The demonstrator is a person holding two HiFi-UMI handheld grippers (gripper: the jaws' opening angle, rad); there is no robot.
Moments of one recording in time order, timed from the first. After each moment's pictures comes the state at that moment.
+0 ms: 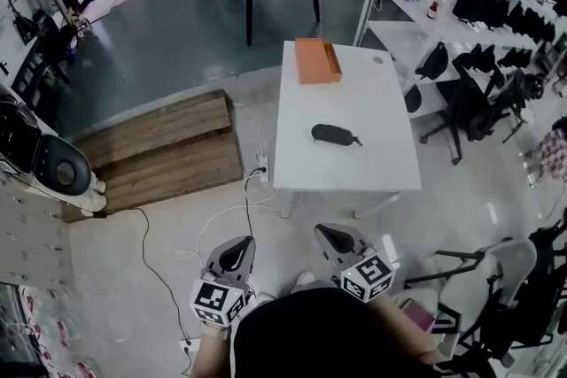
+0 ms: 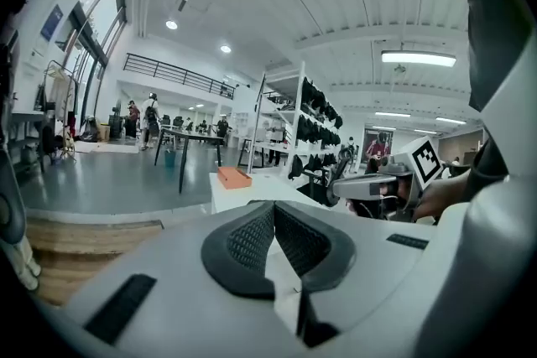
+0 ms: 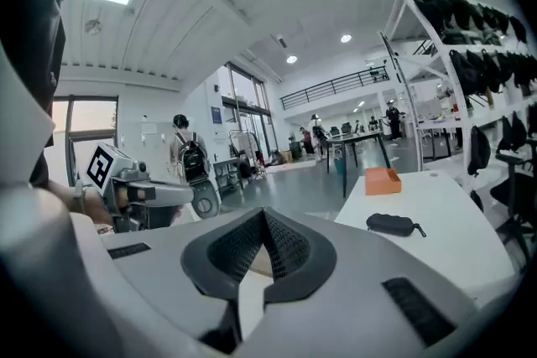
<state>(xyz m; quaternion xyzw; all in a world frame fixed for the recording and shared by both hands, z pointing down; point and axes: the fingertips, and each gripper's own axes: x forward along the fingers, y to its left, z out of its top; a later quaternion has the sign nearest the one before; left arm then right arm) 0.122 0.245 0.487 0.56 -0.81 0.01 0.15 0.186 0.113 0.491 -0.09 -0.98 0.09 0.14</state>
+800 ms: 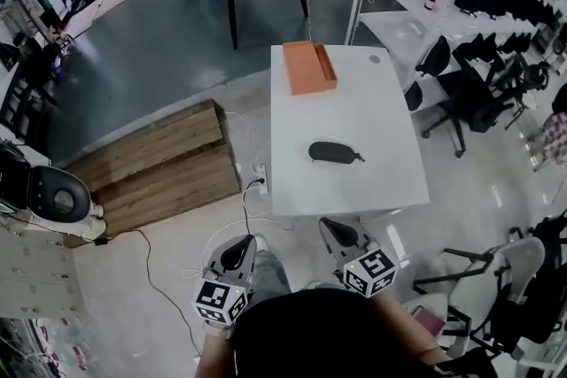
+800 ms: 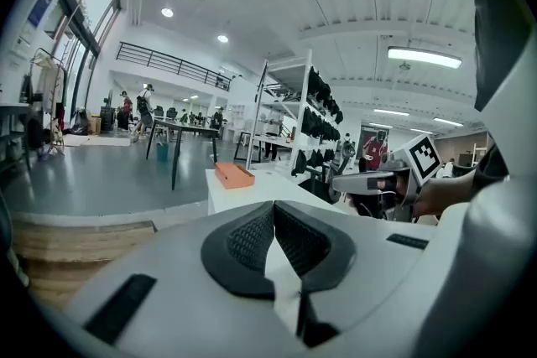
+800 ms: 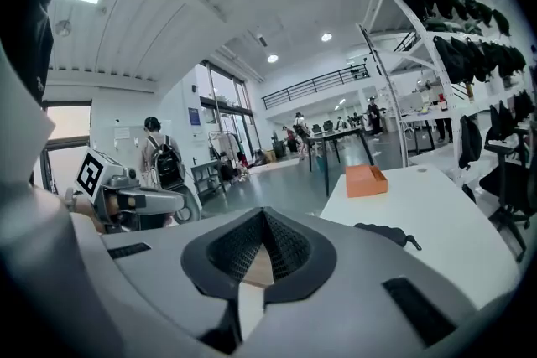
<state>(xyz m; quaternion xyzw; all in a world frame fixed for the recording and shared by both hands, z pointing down) 0.026 0.158 0.510 0.58 -0.79 0.02 0.17 0.096 0.017 0.509 -0.03 -0.98 0.12 0.15</state>
